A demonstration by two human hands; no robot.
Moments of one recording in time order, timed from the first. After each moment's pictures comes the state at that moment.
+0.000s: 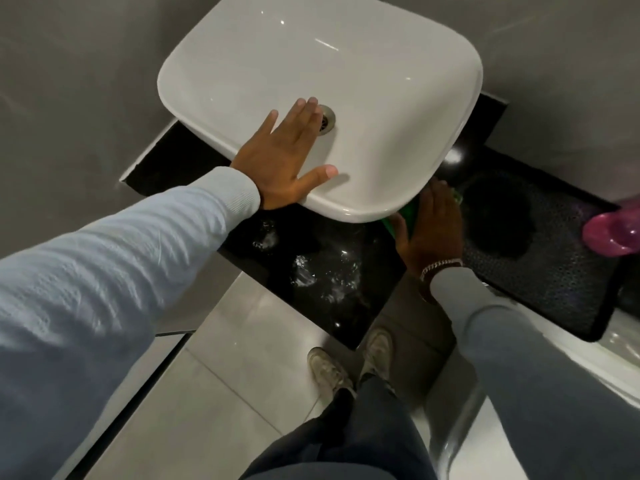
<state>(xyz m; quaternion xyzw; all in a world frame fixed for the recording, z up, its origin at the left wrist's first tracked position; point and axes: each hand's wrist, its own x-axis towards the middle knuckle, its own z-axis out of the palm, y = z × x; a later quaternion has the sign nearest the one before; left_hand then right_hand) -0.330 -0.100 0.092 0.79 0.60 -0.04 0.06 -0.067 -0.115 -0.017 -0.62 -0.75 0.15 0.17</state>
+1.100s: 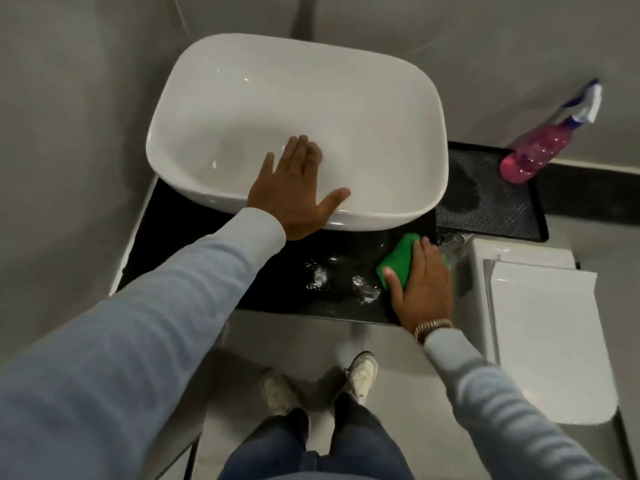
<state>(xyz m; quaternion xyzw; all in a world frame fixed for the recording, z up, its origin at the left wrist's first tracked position) -0.401 -0.073 0.085 0.86 0.50 -0.02 0.10 -0.198 -0.246 -0.009 -0.82 -0.55 0.08 0.11</state>
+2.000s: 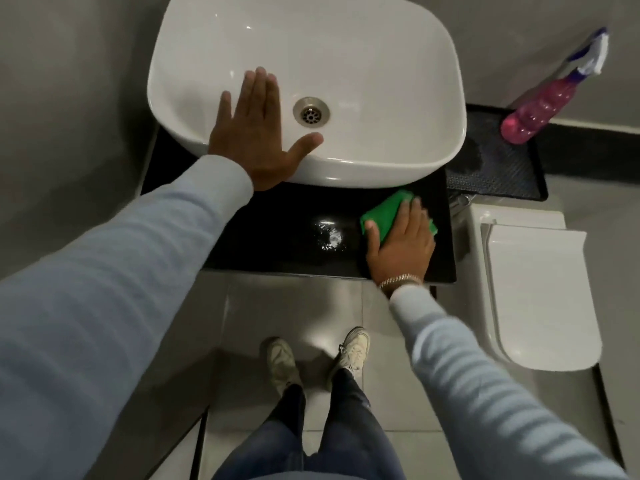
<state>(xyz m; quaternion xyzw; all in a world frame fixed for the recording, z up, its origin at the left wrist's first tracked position) -0.515 -0.009 0.122 0.78 0.62 0.09 0.03 -0.290 -0.126 0.031 -0.83 -0.54 0.03 0.15</state>
